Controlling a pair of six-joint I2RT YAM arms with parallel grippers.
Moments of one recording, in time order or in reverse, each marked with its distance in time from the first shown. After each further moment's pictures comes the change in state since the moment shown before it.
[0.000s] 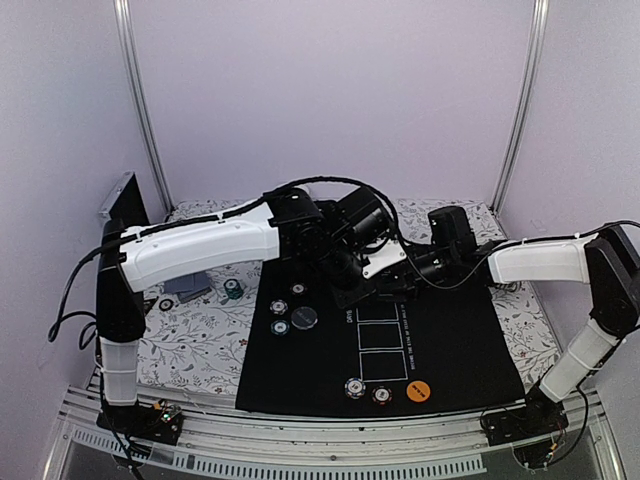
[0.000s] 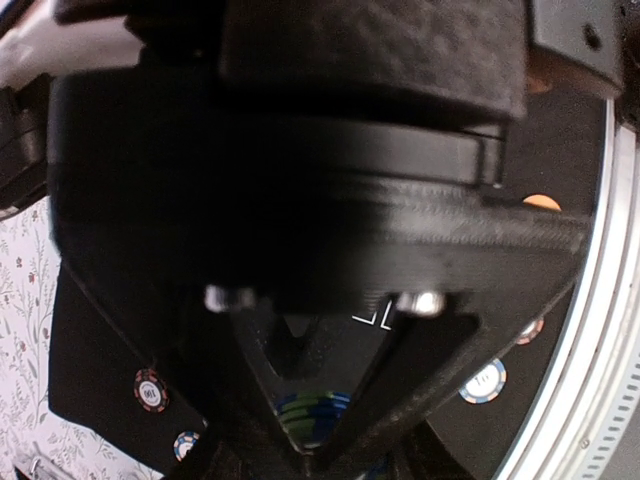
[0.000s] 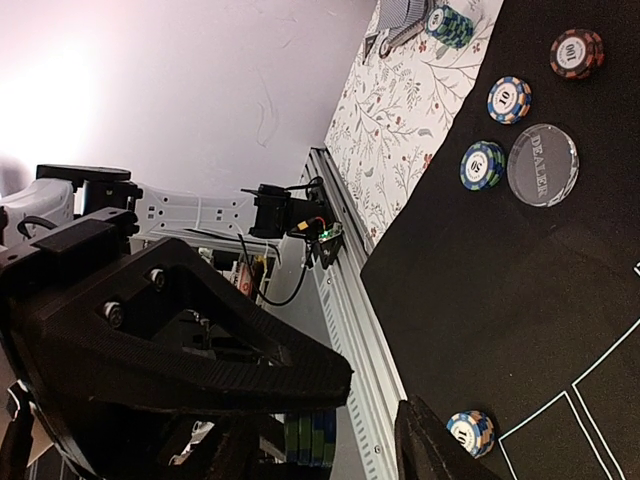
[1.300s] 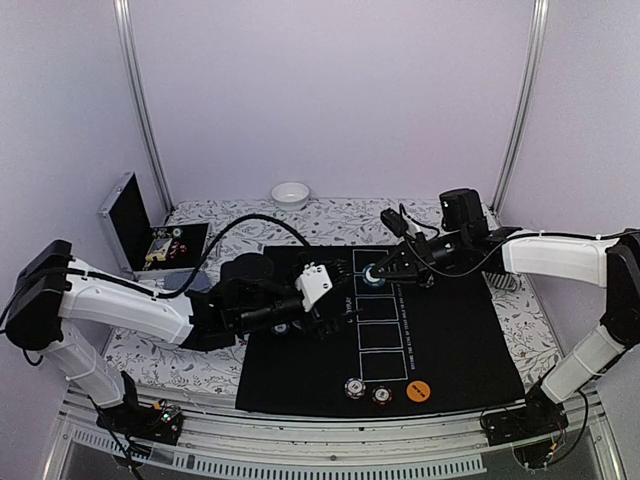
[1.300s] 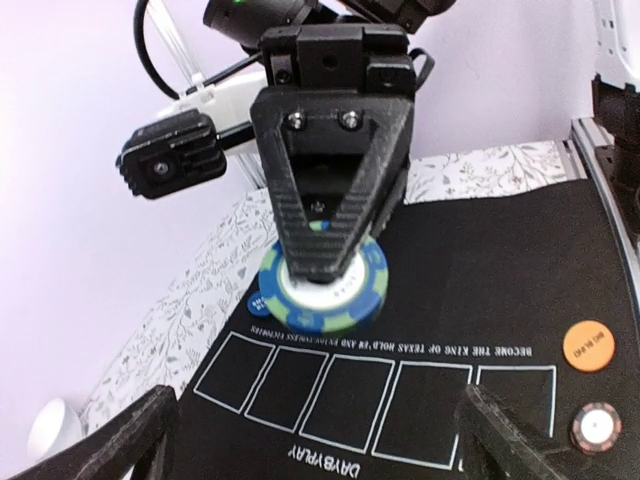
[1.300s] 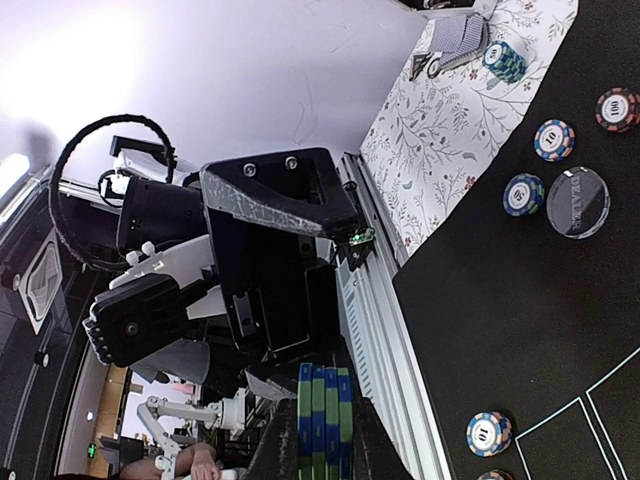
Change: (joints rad) left arm 0.029 -0.509 -1.209 1.554 0.022 0.246; right arm -0.034 -0.076 0.066 -0.088 -0.064 -0.056
